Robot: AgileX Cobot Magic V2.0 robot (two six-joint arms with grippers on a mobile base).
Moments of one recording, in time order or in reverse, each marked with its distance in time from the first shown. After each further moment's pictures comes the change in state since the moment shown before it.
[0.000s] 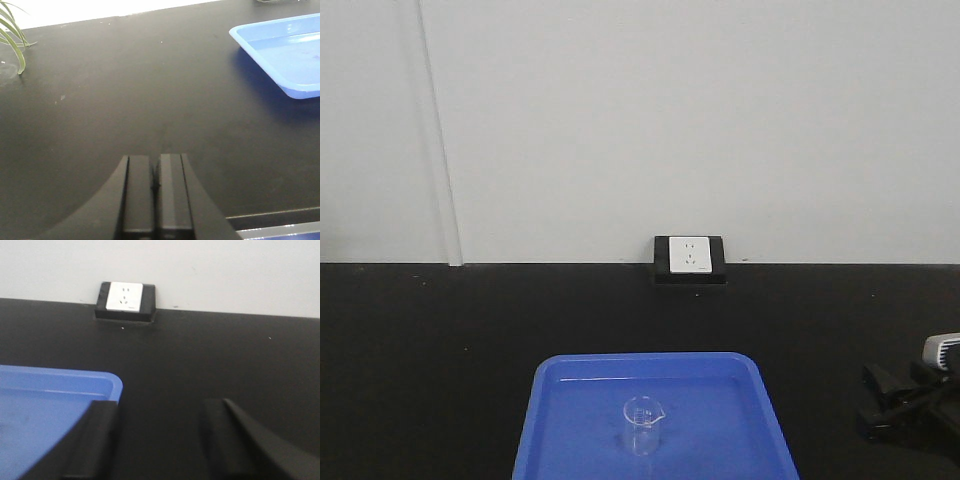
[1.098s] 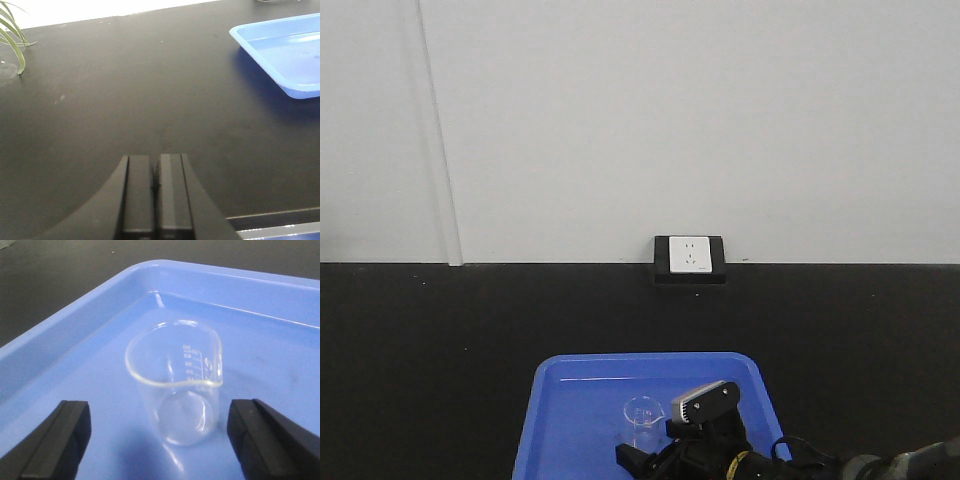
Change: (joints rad) left arm 0.000 0.000 0.000 0.000 0.000 0.000; right arm 0.388 0.764 -0.463 -0.303 -0.204 0.306
